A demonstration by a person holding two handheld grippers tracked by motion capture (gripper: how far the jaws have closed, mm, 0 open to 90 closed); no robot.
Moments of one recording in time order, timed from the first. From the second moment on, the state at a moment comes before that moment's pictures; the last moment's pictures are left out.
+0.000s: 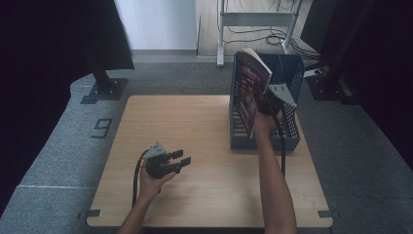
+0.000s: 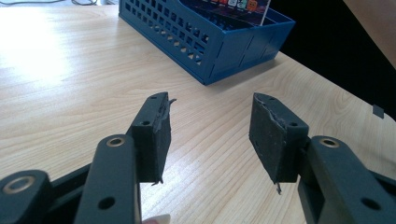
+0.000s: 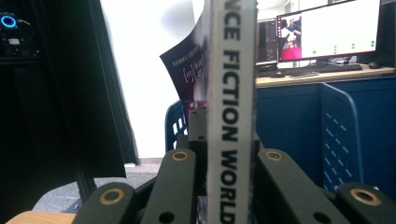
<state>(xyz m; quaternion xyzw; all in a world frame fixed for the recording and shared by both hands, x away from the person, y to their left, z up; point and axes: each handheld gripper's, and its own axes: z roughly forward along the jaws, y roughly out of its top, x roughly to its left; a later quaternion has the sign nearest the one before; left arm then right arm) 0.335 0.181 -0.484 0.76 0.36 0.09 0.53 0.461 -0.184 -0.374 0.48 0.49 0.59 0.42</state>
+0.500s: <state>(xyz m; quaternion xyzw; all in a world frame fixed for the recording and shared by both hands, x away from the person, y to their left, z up) 0.334 0.187 -0.483 0.76 0.36 0.09 0.54 0.474 -0.169 -0.384 0.47 0.49 0.59 0.43</state>
